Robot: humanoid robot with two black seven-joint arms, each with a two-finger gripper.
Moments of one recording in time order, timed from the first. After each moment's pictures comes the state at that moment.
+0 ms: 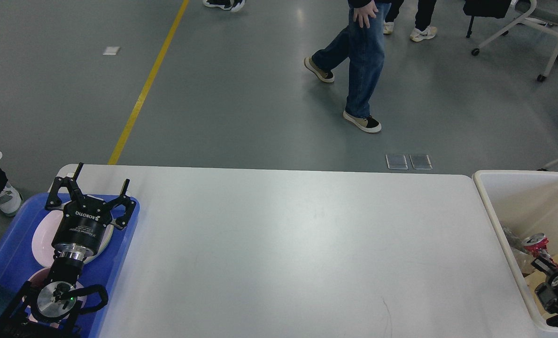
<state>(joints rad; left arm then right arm) -0.25 0.11 -1.62 -0.76 0.35 -0.66 -0.13 0.53 -0.34 -0.76 0.00 0.00 -0.03 -0.13</state>
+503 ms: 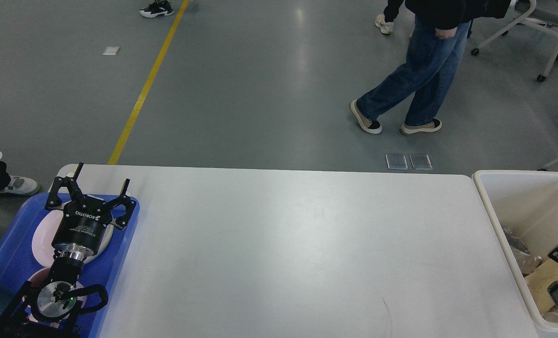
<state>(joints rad) -0.25 0.10 -1.62 -0.76 0.35 -0.66 -0.13 0.55 -0.38 -0.75 0.01 0.00 -0.14 -0.12</state>
